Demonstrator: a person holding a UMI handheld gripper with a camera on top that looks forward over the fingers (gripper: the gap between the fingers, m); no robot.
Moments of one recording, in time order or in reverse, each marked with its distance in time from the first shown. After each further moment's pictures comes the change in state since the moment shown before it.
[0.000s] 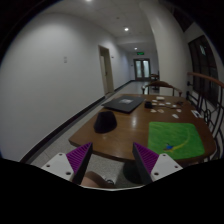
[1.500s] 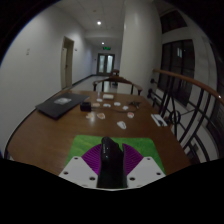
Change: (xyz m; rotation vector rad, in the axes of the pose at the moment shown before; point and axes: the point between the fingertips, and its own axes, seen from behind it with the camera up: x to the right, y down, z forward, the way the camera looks) arm 0.382 0.053 -0.178 -0.069 0.421 -0.018
